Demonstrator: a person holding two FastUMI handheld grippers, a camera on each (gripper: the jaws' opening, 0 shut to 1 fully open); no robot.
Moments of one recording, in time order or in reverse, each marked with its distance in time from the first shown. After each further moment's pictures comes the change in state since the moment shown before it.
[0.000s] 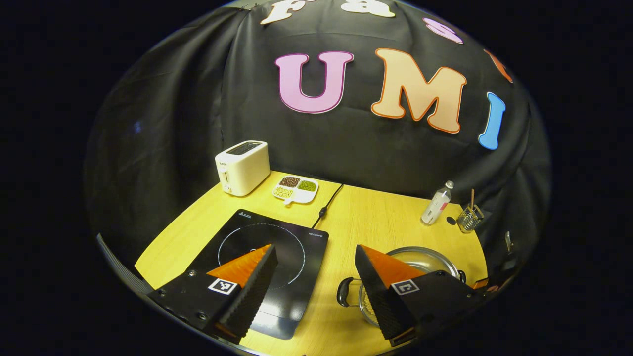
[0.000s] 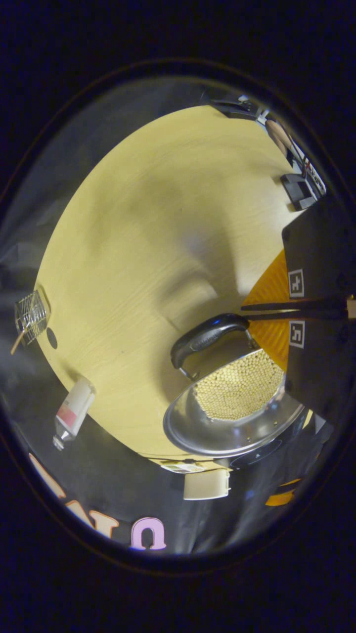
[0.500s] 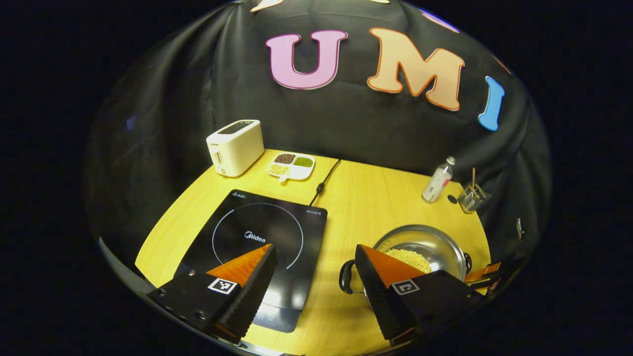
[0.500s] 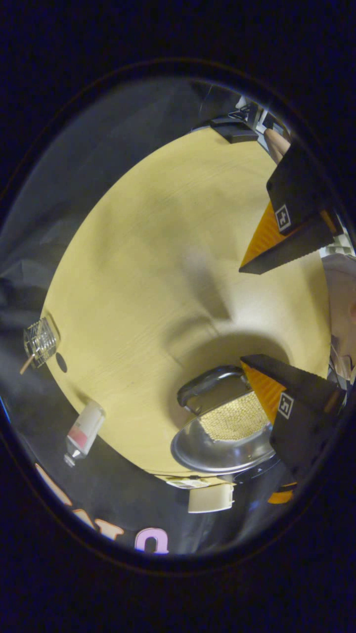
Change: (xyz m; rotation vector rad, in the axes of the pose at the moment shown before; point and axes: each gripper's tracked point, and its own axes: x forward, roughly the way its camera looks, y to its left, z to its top) left arm 0.007 -0.003 -0.047 0.050 0.173 -0.020; right arm -0.022 -0.047 0.013 0.008 -0.051 -0.088
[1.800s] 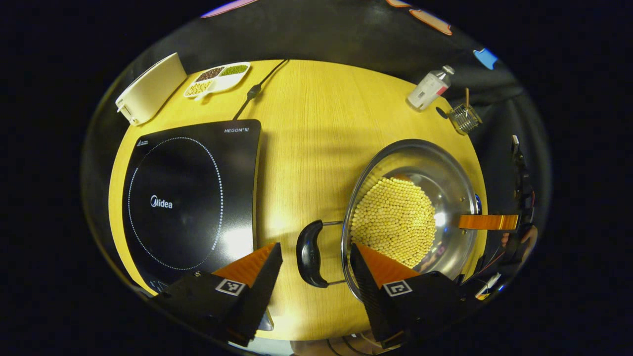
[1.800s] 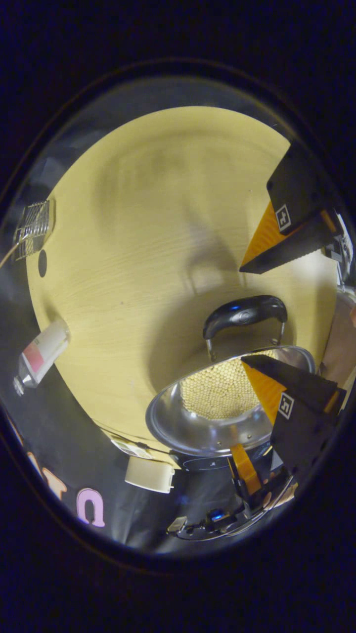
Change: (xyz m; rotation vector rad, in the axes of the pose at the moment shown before) left arm 0.090 -0.061 -0.106 0.084 0.595 -0.206; right arm 0.041 0.072 0.017 -0.378 0.162 0.196
